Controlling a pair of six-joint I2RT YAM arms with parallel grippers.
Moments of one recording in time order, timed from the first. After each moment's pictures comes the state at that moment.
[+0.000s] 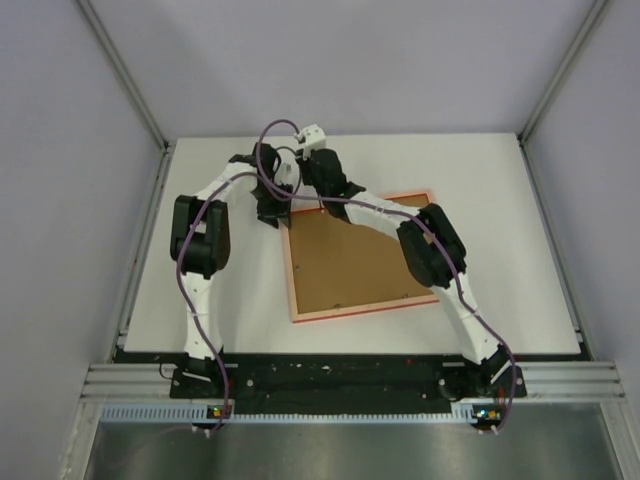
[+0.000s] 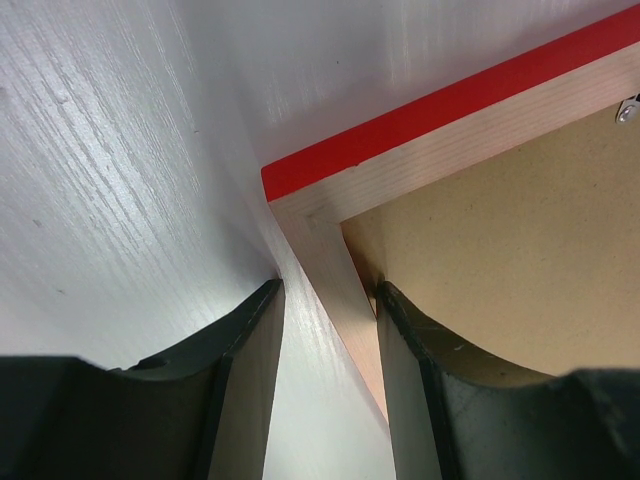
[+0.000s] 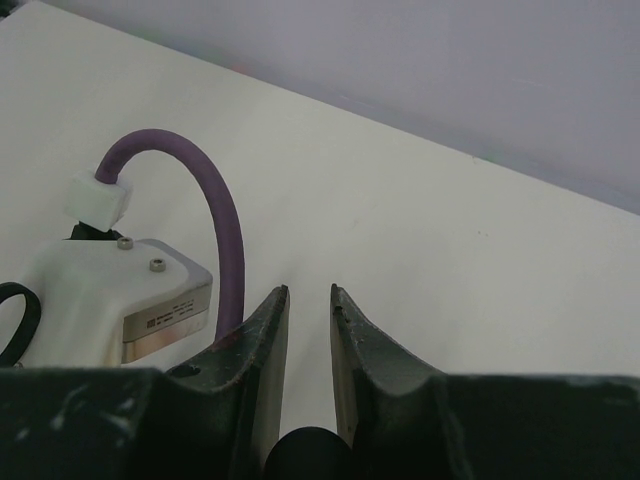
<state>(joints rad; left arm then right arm) -0.22 2.22 1.79 -0.87 0.24 -0.11 0.71 2.37 1.87 0.32 0.26 0.02</state>
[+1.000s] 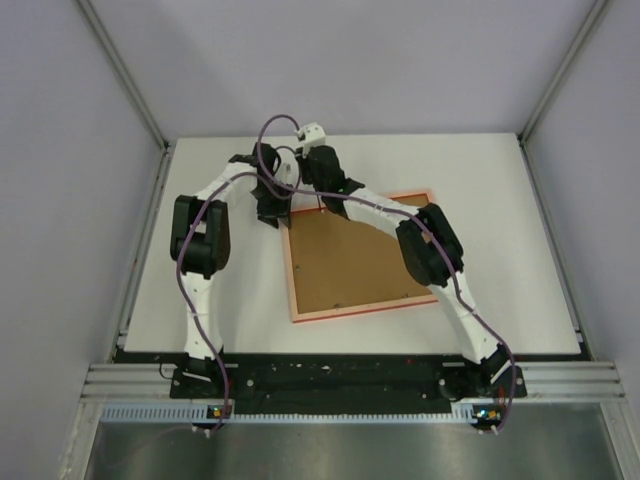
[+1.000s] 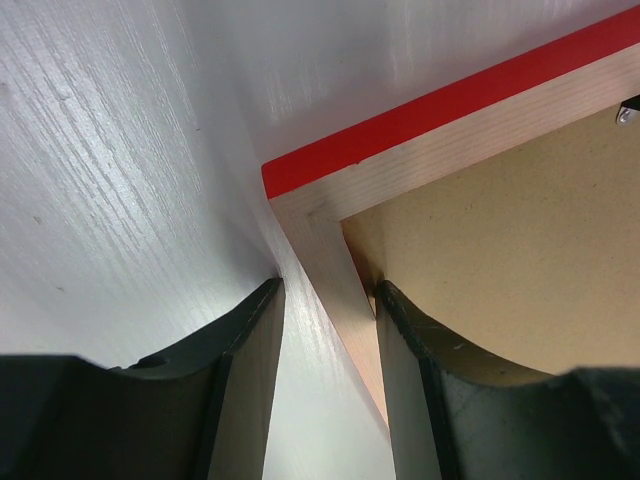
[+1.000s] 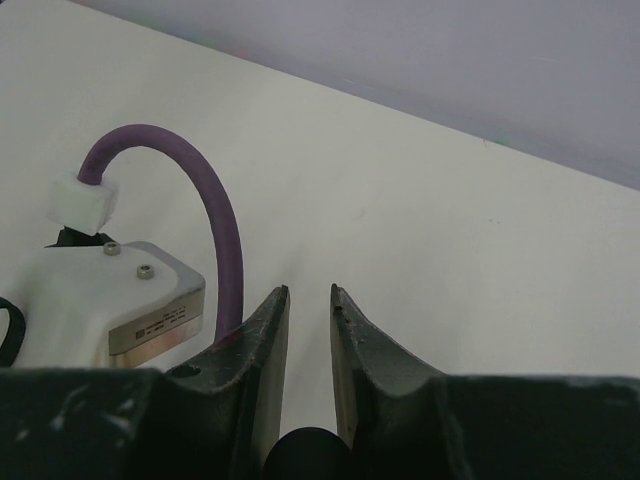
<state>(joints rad) -0.22 2.22 1.79 -0.87 0.24 -0.12 0.71 2.39 1.93 0.24 0.25 0.06</state>
